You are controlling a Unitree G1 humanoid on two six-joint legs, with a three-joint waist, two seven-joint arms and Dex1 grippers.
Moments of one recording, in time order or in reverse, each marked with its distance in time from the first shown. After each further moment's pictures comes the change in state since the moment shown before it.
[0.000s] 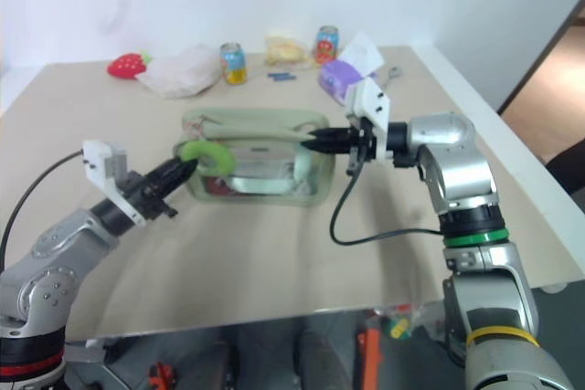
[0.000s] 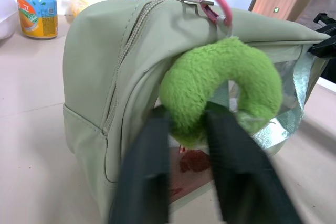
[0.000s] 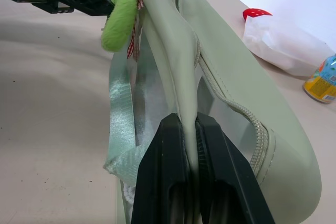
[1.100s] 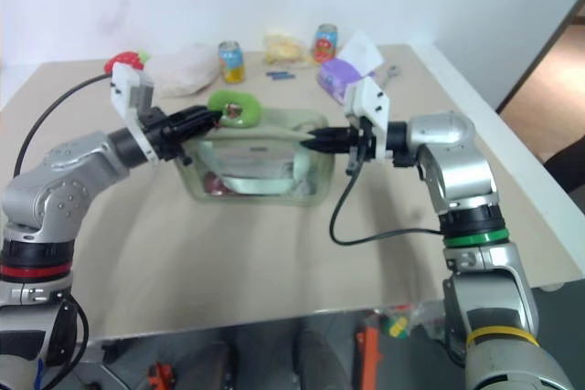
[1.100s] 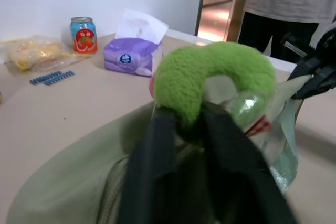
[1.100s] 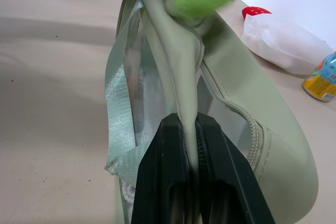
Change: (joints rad) left arm -0.477 0.142 -0.158 0.318 0.069 0.058 -0.222; right arm 0.000 0.000 0.000 -0.013 0.000 0.008 -0.005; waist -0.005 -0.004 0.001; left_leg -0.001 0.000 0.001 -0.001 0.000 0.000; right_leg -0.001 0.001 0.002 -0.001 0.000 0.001
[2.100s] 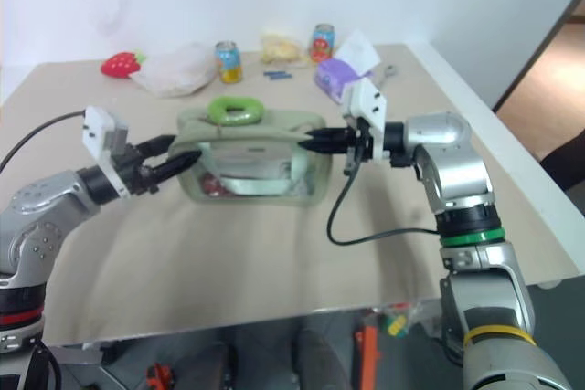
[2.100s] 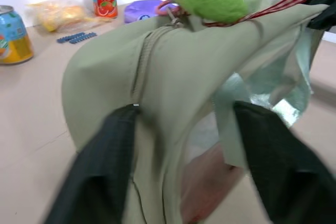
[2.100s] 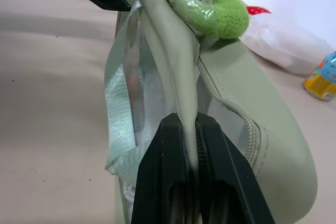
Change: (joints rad) left arm 0.268 0.039 0.116 -0.126 0.051 -0.048 -0.013; right arm -0.005 0.012 0.000 0.005 0.009 0.046 0.010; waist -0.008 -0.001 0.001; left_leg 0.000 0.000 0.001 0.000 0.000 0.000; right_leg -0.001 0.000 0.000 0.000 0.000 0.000
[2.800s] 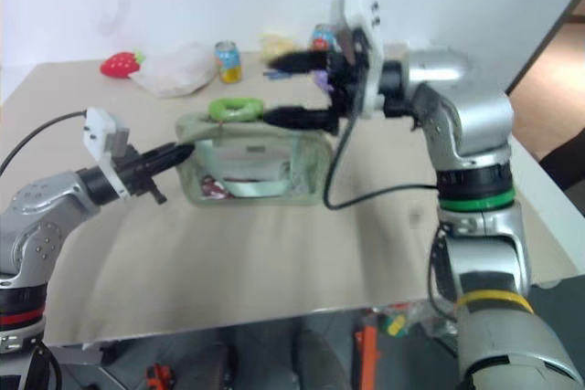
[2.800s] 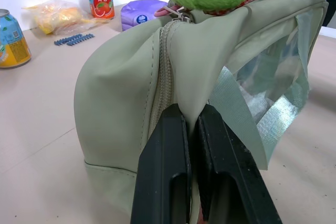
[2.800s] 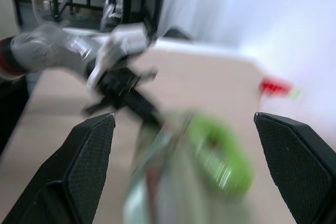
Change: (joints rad) left arm 0.003 -0.004 -0.003 0.006 0.026 -0.018 -0.038; right arm -0.302 0.097 0.007 -0.047 0.116 0.188 -0.058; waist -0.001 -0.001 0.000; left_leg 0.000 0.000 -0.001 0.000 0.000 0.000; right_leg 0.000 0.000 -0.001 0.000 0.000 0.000
